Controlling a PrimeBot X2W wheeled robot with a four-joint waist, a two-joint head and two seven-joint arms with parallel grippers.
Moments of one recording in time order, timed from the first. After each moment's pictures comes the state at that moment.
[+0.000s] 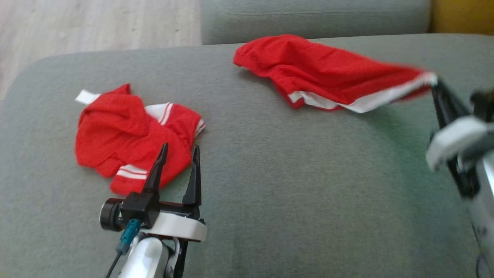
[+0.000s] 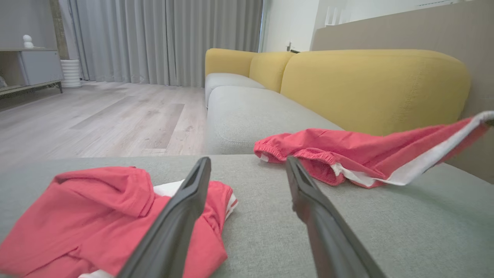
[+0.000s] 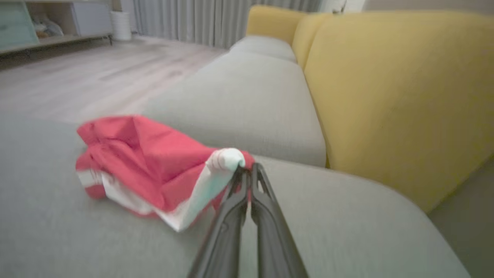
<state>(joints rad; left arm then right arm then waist) -0.18 0.05 -0.33 0.29 -0.24 0.04 -0.25 -0.49 -0.38 0.19 0.59 0.23 0.13 -0.05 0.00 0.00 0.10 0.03</state>
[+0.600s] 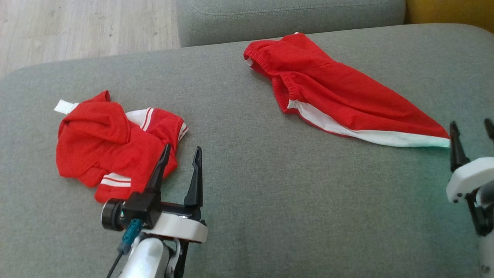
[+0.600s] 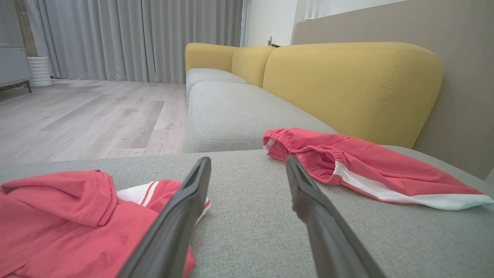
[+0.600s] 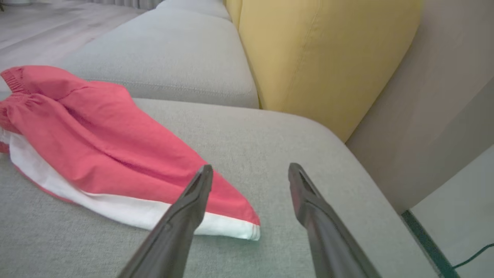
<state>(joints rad) -0.18 0.05 -0.34 0.30 -0.24 0.03 -0.25 -0.25 -0.24 -0.18 0.39 -0.02 0.13 0.04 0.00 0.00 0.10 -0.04</state>
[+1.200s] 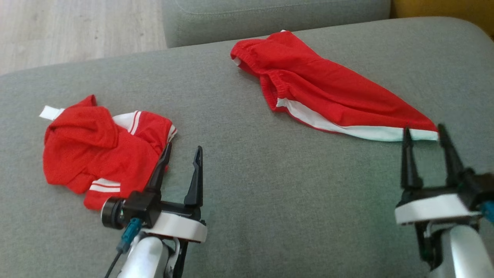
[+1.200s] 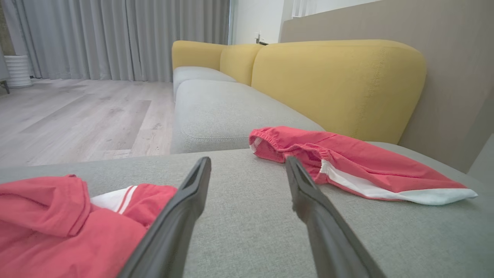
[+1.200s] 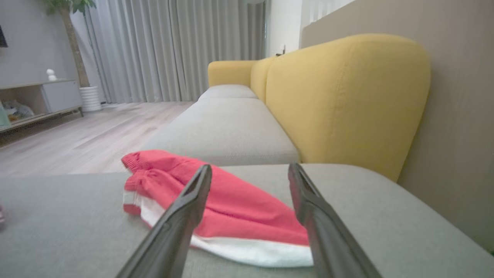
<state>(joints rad) -0.18 0.05 -0.33 0.30 -0.23 0.01 -0.25 -0.09 -0.05 -0.09 0.14 0.03 0.13 -0.21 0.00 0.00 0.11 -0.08</state>
